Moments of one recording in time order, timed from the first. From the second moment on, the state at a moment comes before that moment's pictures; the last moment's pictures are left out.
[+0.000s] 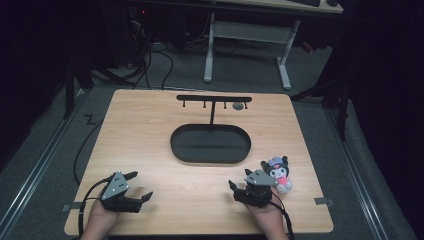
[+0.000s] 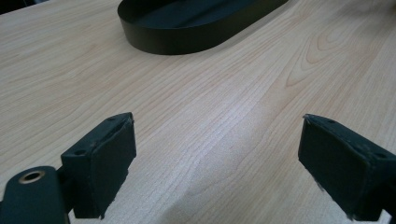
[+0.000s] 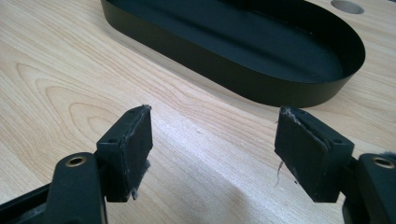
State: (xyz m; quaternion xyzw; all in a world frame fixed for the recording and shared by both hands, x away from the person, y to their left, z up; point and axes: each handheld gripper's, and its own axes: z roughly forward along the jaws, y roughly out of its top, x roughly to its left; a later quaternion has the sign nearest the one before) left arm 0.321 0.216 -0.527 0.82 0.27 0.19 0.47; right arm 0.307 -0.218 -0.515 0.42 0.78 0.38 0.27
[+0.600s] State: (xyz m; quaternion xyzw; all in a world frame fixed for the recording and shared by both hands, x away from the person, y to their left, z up) left arm 0.321 0.216 -0.527 0.82 0.27 0.19 0.47; right arm 0.307 -0.222 -0.514 0.43 0.77 0.39 0.27
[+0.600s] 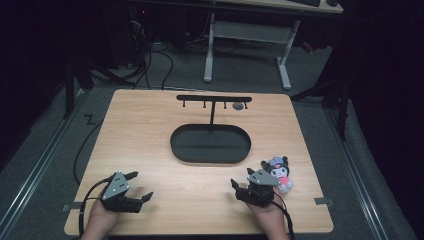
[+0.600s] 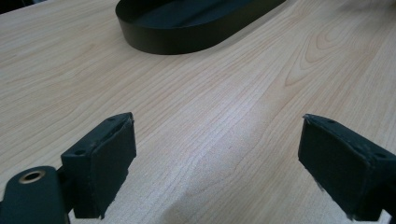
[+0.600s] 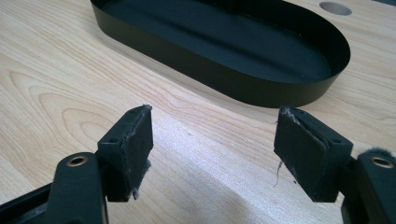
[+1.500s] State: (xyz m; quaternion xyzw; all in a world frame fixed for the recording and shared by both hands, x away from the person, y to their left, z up) left arm 0.321 0.216 -0.528 0.82 0.27 0.19 0.46; right arm 0.310 -0.233 -0.509 0.46 0.78 0.36 0.24
